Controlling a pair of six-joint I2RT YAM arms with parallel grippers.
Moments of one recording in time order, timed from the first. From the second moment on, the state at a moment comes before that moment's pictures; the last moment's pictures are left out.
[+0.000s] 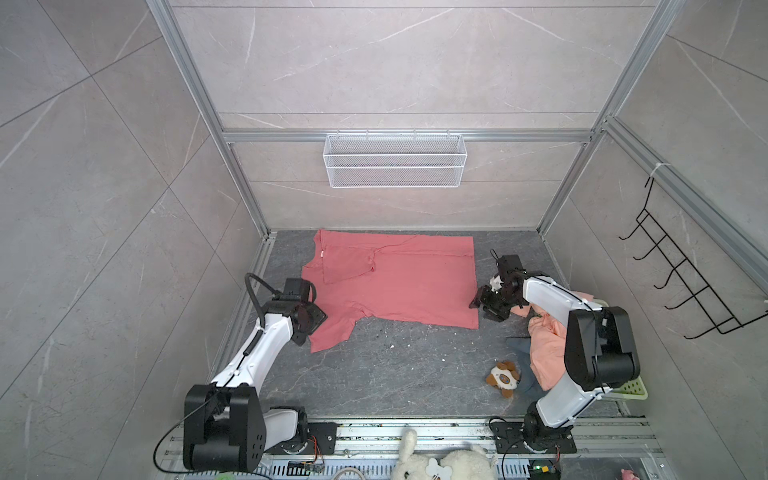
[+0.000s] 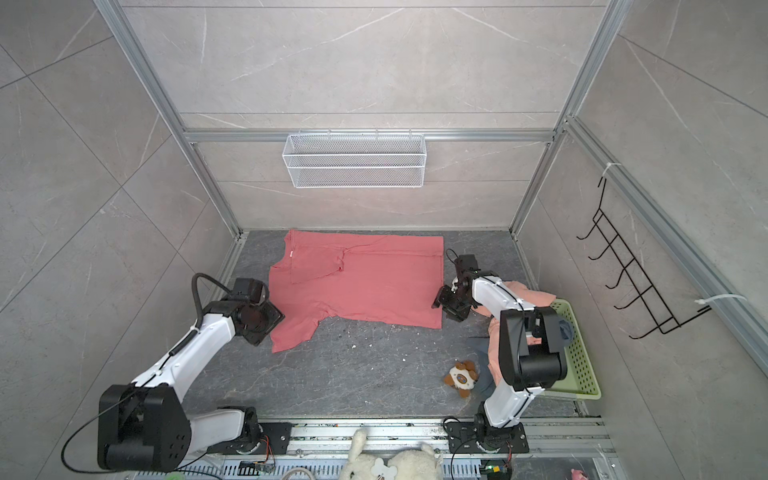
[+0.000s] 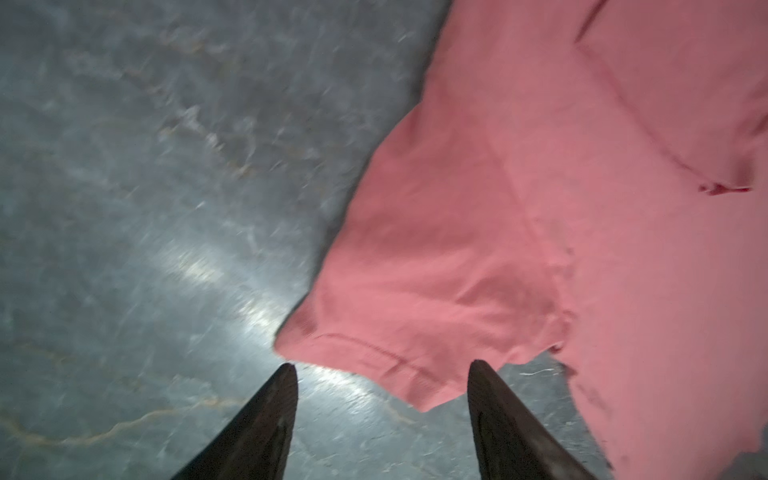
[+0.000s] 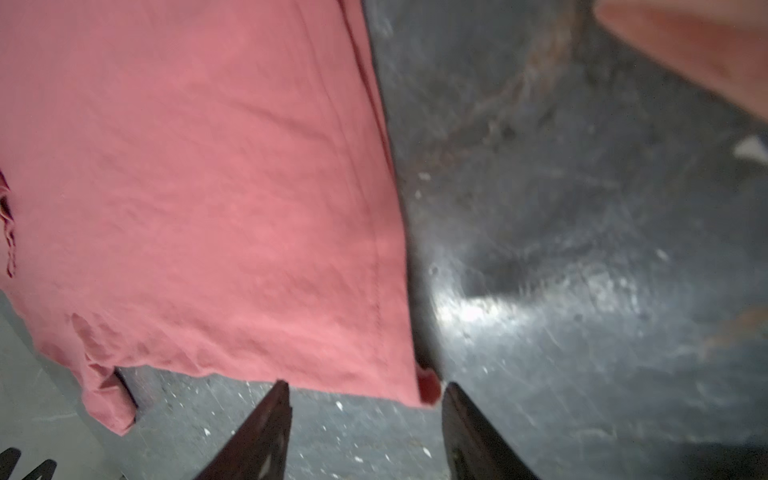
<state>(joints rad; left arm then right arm) -0.08 1.21 0.78 -0.78 -0.03 -0.91 0.08 1.67 1.07 -0.71 -0.33 0.56</state>
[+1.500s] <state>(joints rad) -0.08 1.20 0.65 -0.68 -0.02 -1.01 0.06 1.70 0.90 -0.50 -0.40 0.66</state>
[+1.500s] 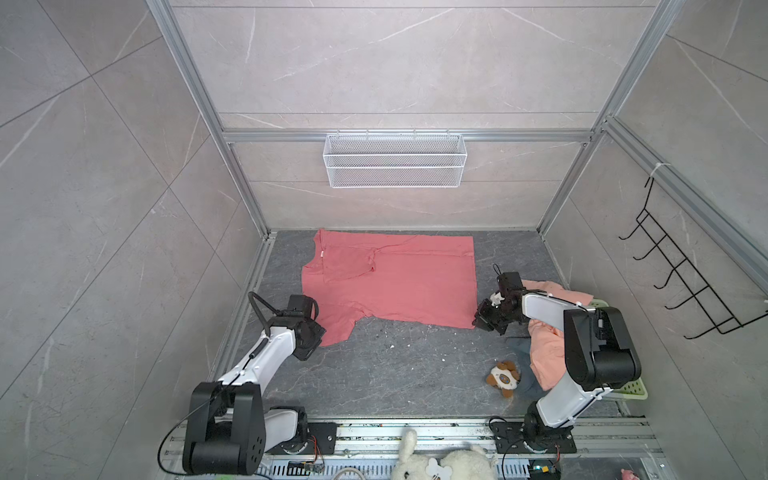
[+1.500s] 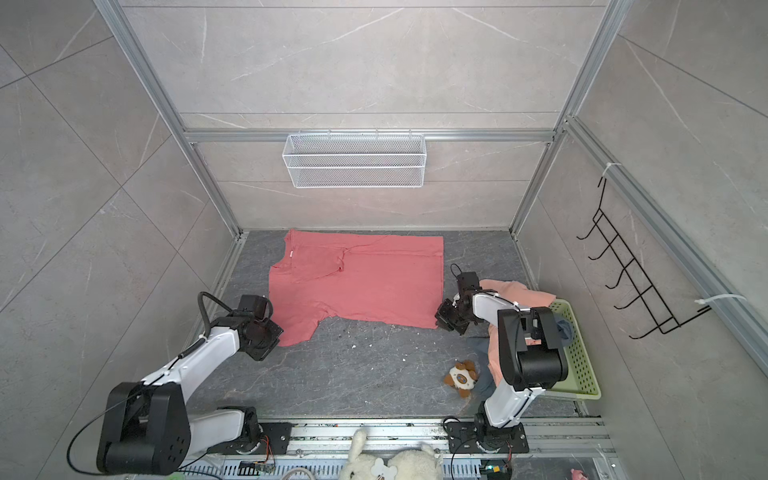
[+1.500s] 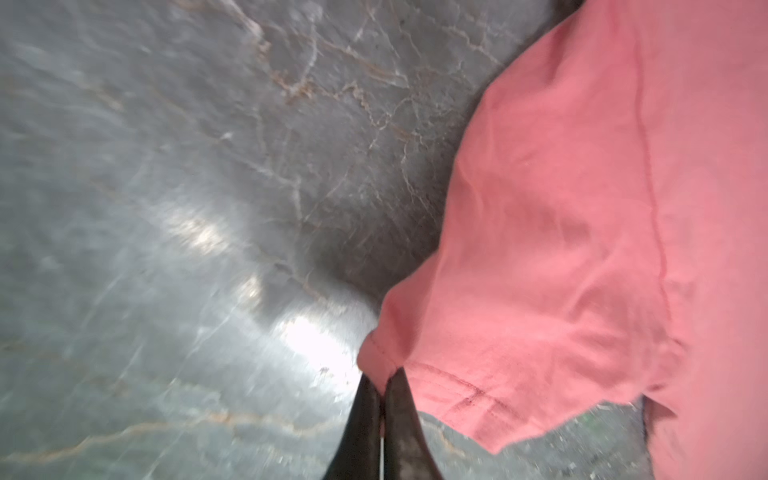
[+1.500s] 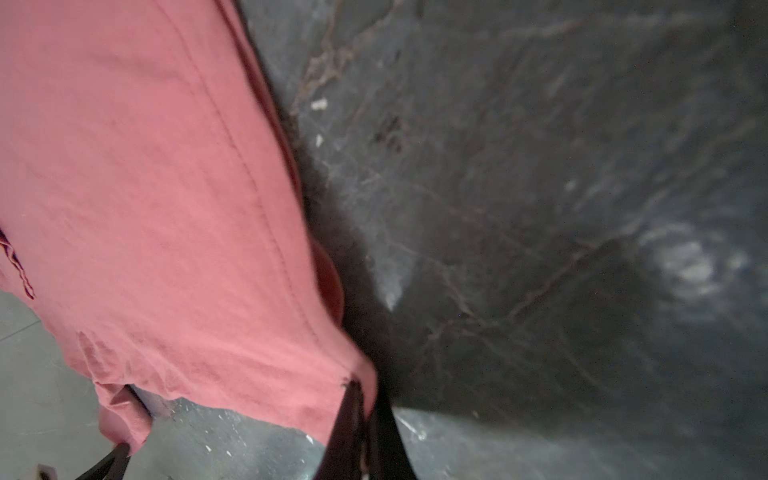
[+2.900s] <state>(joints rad) -0.13 1.81 1.61 -0.87 -0.05 -0.65 0.06 1.94 1.45 -0.62 -0.27 0.71</state>
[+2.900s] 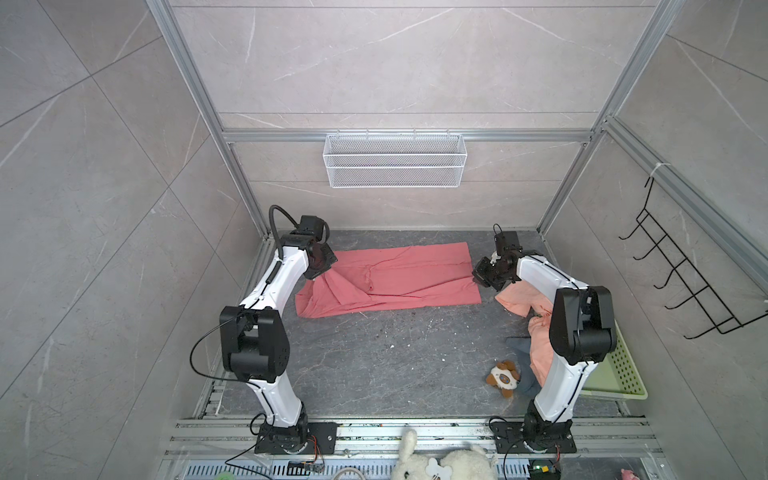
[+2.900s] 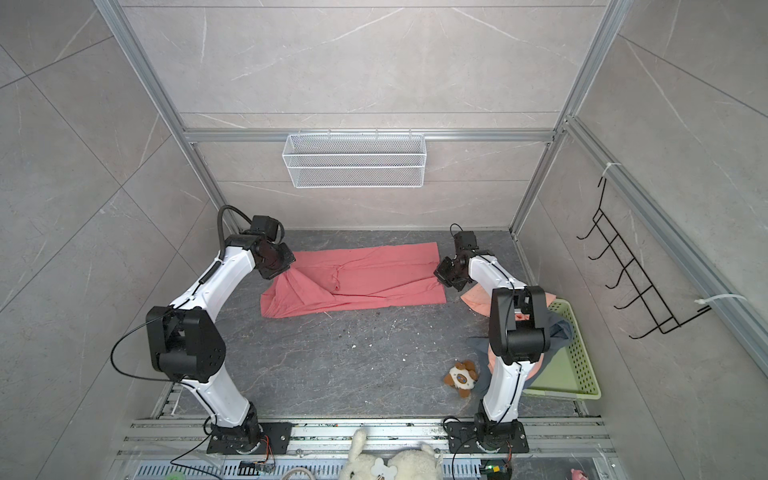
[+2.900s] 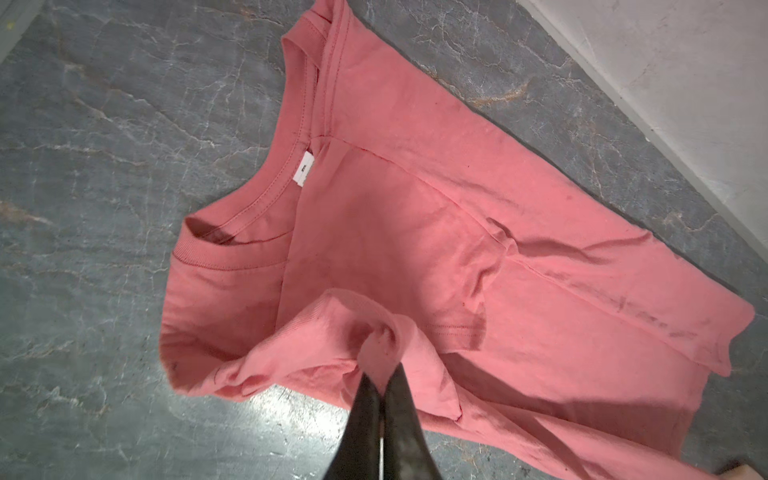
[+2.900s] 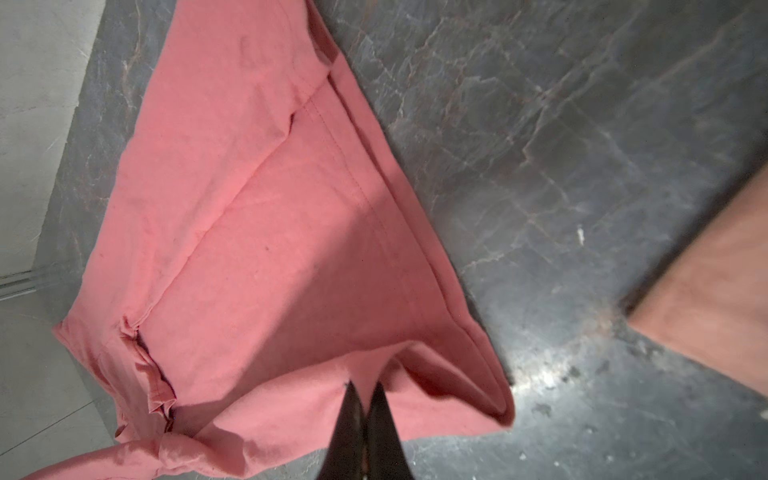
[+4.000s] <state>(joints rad) -0.02 2.05 1.84 -0.80 0.12 -0.60 0.01 2.28 1.80 -0.60 -0.37 0.81</state>
